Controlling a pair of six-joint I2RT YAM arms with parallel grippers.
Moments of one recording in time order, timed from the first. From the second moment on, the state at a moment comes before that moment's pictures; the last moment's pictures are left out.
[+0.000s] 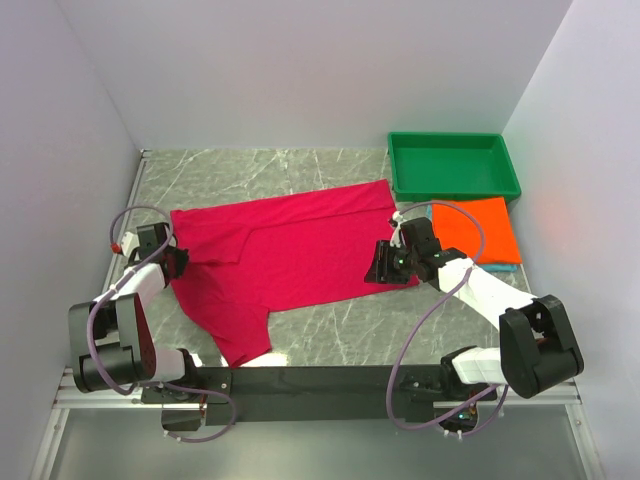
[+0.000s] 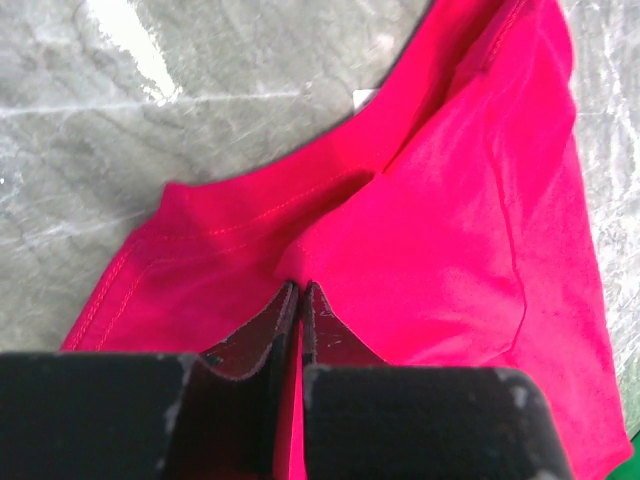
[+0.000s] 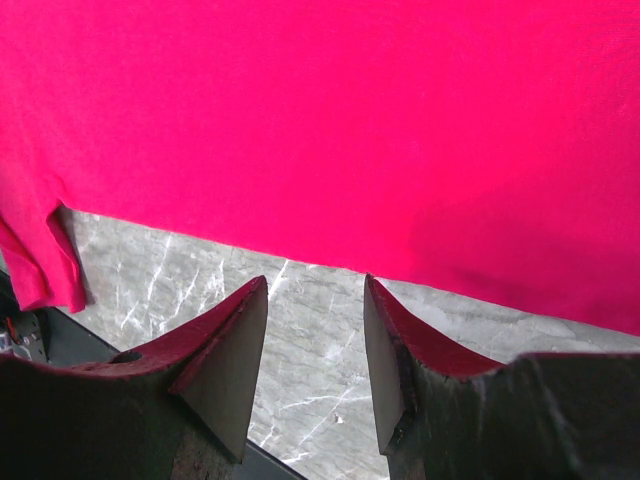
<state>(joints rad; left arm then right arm) 0.22 1.34 0.59 -0.10 -0.12 -1.02 0.36 1.30 0.68 -0.30 -0.33 0.44</state>
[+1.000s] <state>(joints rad) 0.17 1.25 0.66 -0.33 -0.19 -1.03 0.36 1.28 0.69 -0.32 -0.29 0.45</state>
